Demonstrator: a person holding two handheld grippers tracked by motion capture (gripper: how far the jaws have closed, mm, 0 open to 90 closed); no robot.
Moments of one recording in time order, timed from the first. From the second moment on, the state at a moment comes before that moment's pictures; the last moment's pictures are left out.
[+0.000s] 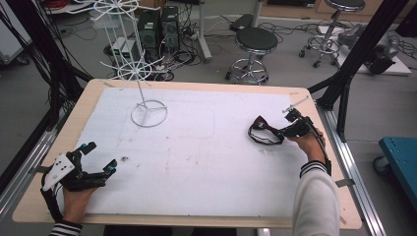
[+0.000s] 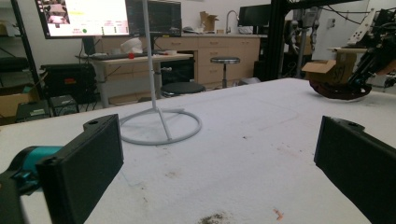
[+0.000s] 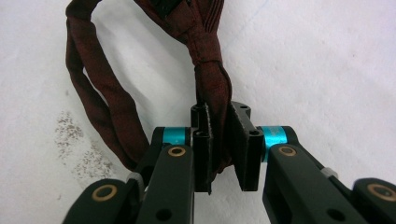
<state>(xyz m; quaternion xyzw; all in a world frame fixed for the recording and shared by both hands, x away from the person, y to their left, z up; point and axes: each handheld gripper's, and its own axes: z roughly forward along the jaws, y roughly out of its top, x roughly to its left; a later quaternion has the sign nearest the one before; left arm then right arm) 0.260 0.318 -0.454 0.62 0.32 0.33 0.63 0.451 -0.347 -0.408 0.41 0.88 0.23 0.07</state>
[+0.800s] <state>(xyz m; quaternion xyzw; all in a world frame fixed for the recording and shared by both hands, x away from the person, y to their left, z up) 0.280 0.311 -0.413 0.66 0.30 0.26 0.63 0.416 -0.309 -0.367 0.32 0.88 0.33 0.11</state>
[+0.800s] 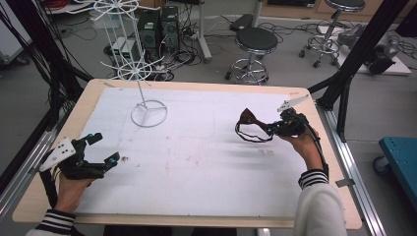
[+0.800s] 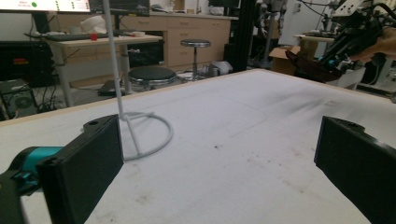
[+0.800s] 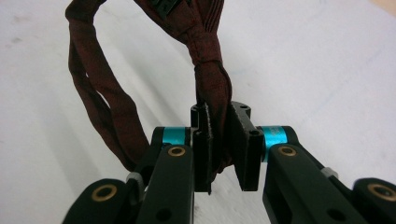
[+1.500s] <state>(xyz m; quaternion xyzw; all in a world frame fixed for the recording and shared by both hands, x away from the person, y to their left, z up) 0.308 0.279 -0.354 0.71 0.25 0.18 0.63 0.372 -0.249 -0.331 0.22 0.87 0.42 0.14</state>
